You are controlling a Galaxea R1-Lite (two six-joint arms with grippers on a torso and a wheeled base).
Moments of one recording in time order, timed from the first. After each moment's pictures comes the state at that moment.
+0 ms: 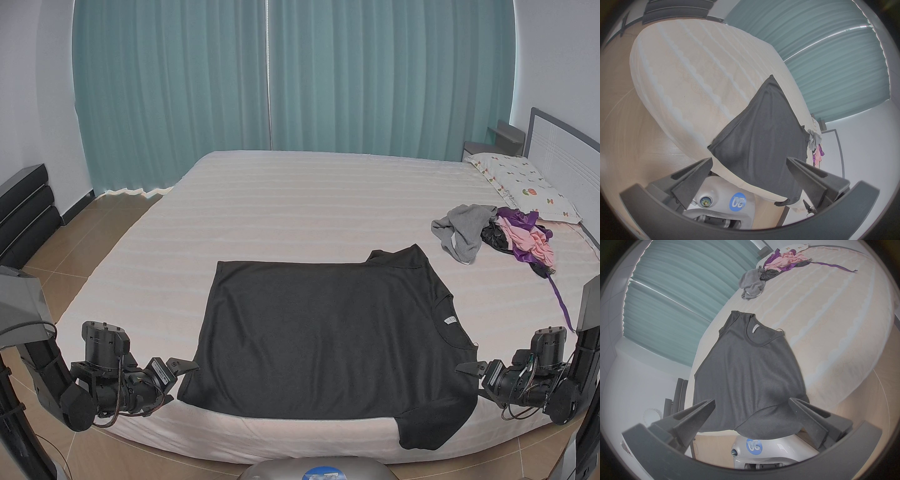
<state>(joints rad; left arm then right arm) -0.16 1.98 -0.21 -1.01 -0.24 -0.95 0.02 2.10 -0.02 -1.36 0.31 0.75</state>
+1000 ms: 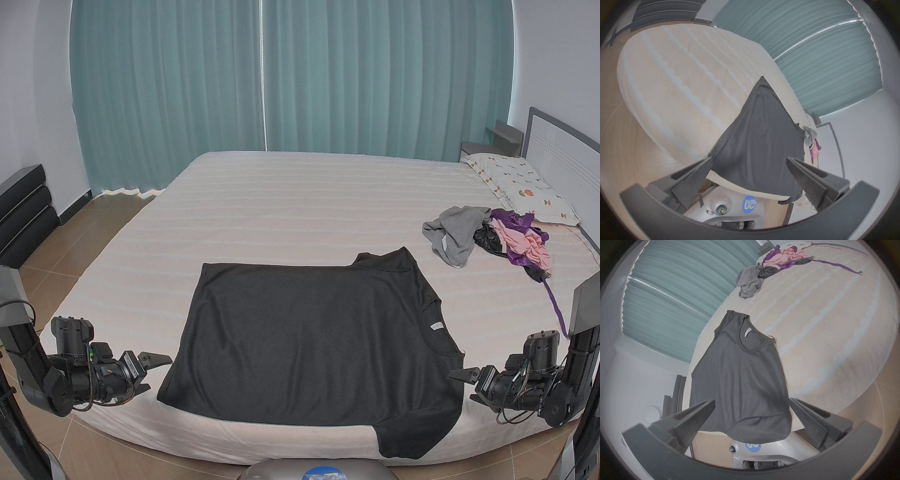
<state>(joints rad) 0.10 1.99 -0.22 -1.00 -0.48 -0.70 0.06 2.14 -0.02 -1.37 0.30 0.75</state>
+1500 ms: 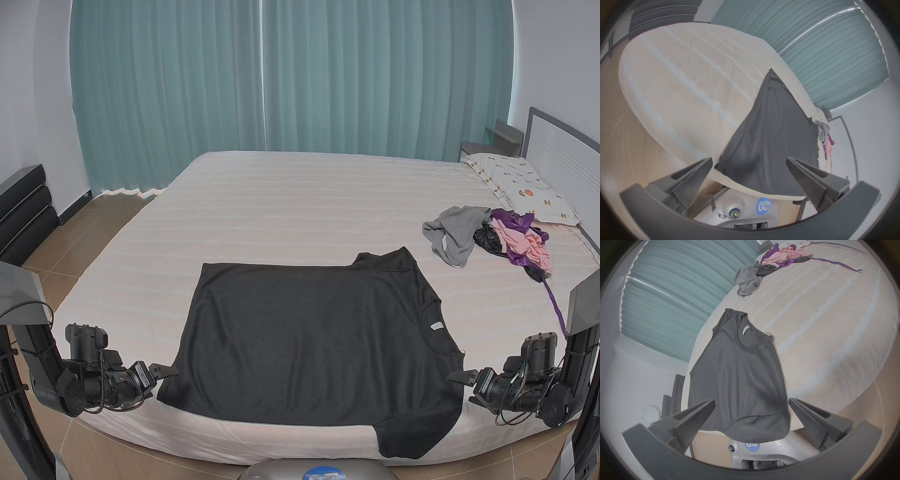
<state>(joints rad) 0.08 2.10 -0.25 -1.01 -0.39 -0.61 0.06 2.17 -0.02 -1.39 0.30 0.75</state>
